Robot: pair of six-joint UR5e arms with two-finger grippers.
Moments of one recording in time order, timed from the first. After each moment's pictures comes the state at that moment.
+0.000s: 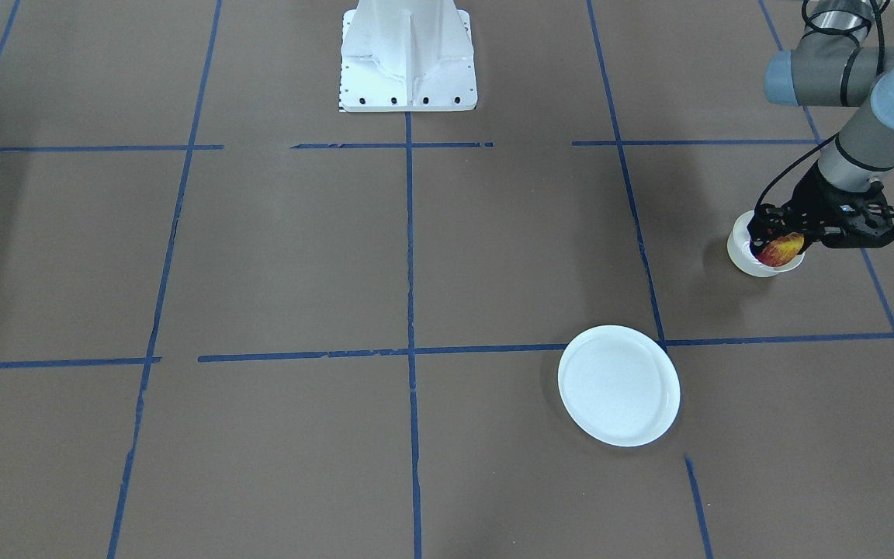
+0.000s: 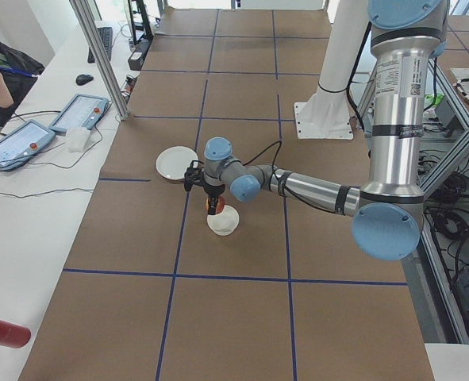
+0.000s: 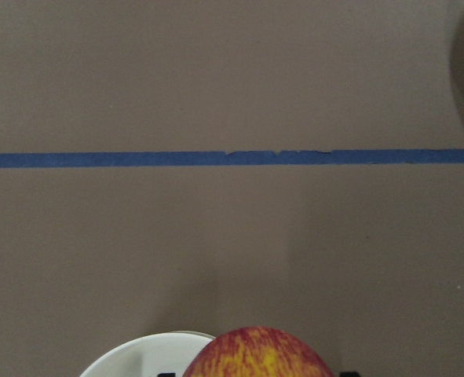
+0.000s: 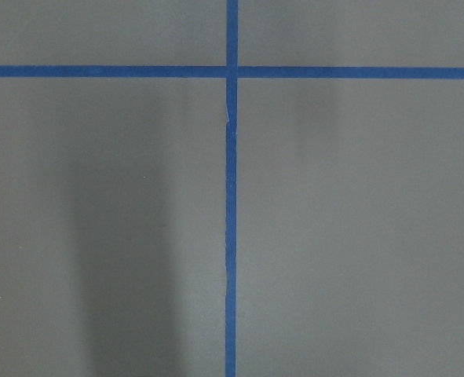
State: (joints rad) left arm -0.97 -1.53 -1.73 -2.06 -2.09 -0.78; right arm 1.54 -1.68 1.76 -1.72 2.31 -0.02
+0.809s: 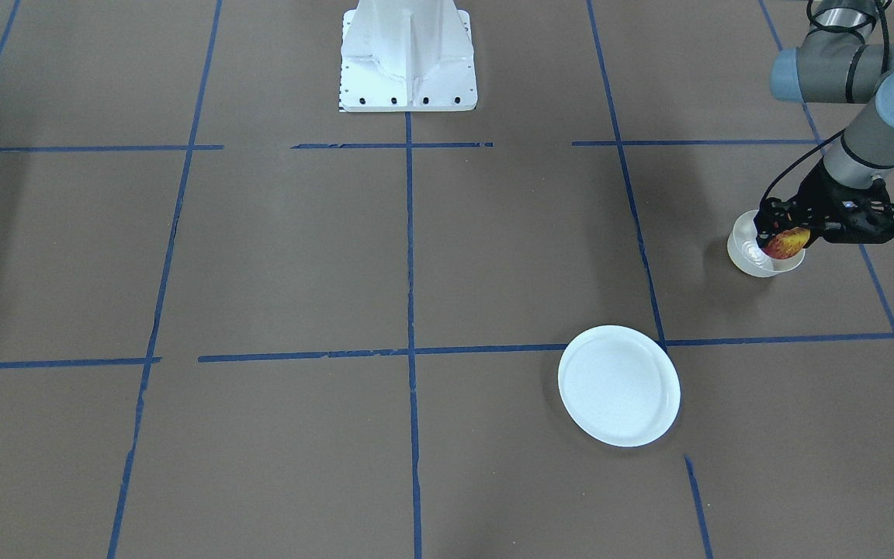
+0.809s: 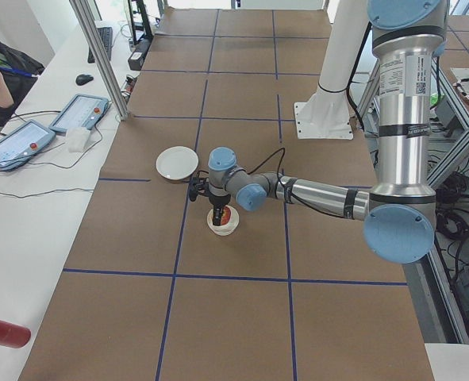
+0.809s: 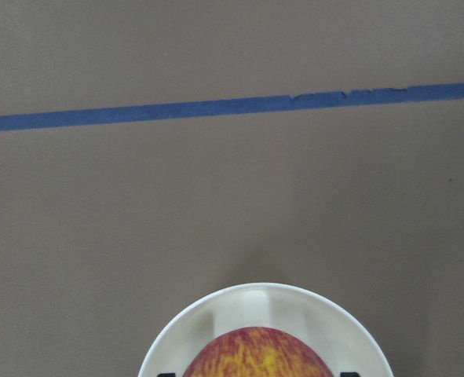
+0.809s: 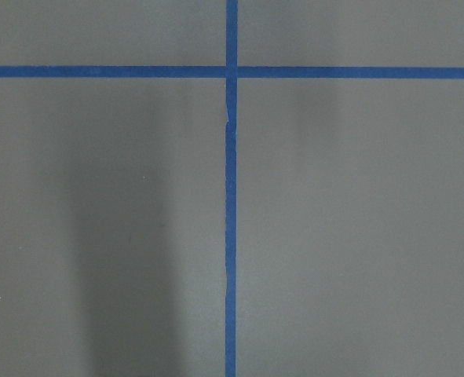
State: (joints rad) left arm -0.97 -1.51 -1.72 -2.06 -2.10 -0.74; right arm 1.54 -1.68 1.76 -1.72 2.31 -0.02
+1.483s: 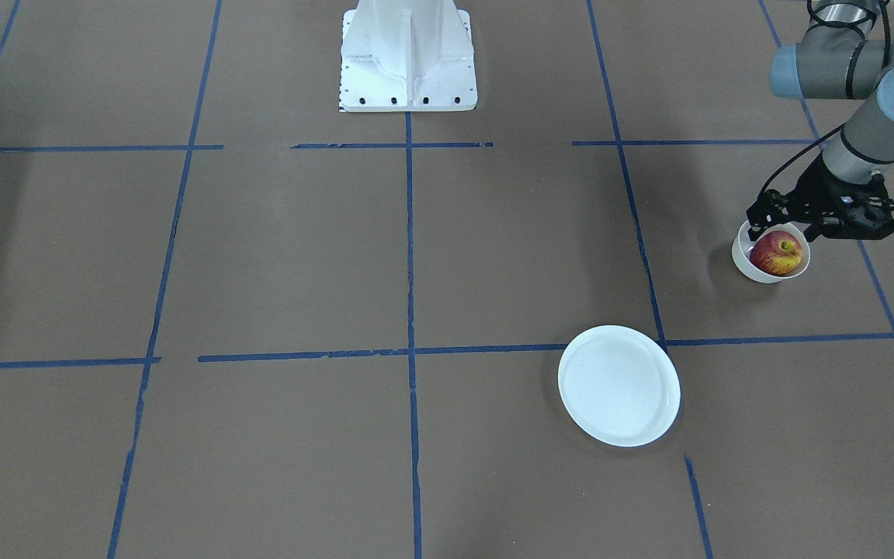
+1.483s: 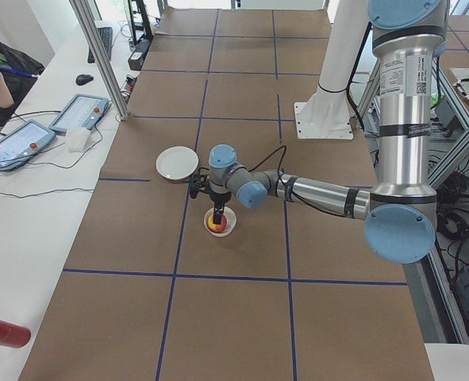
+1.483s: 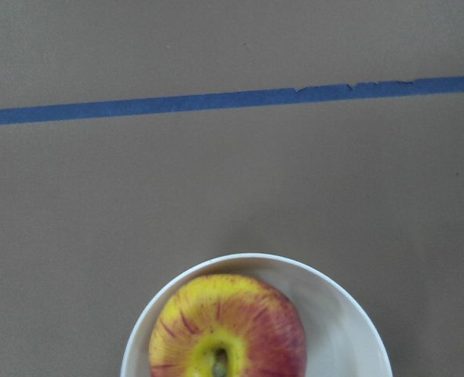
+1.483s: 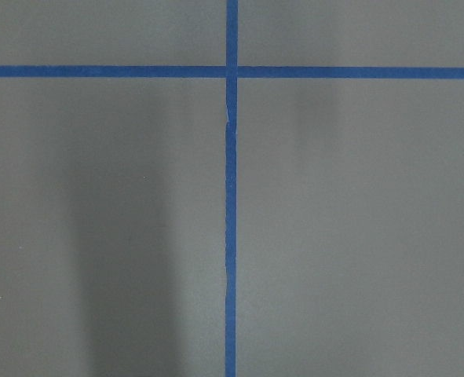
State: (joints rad) left arm -0.98 -1.51 -1.75 -2.05 -2.14 -0.72; right arm 1.55 -1.68 1.76 -1.72 2.31 -0.02
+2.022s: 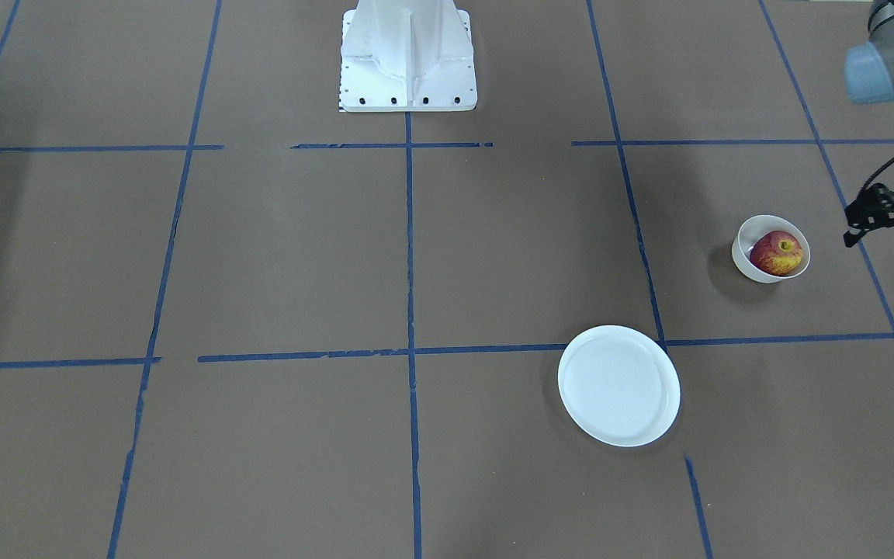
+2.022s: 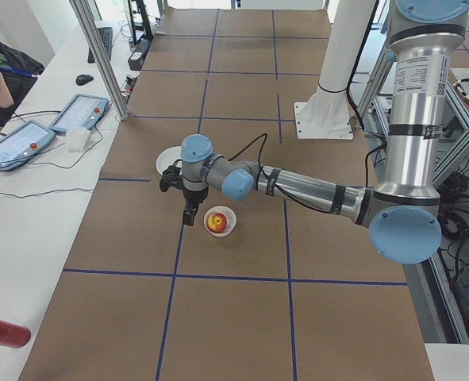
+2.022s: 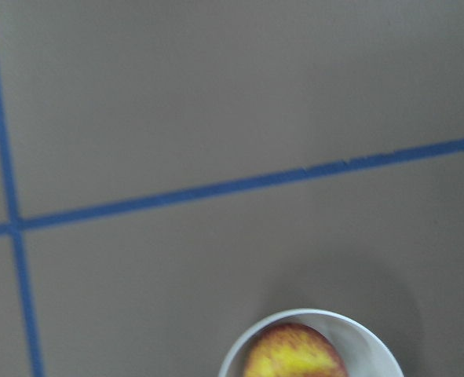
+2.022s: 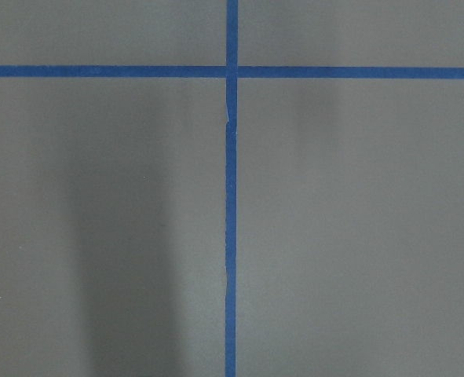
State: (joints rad) left arm -1.32 -1.61 -1.74 -1.79 -2.25 -0.19; right arm 1.54 -1.68 1.76 -1.72 2.31 -0.02
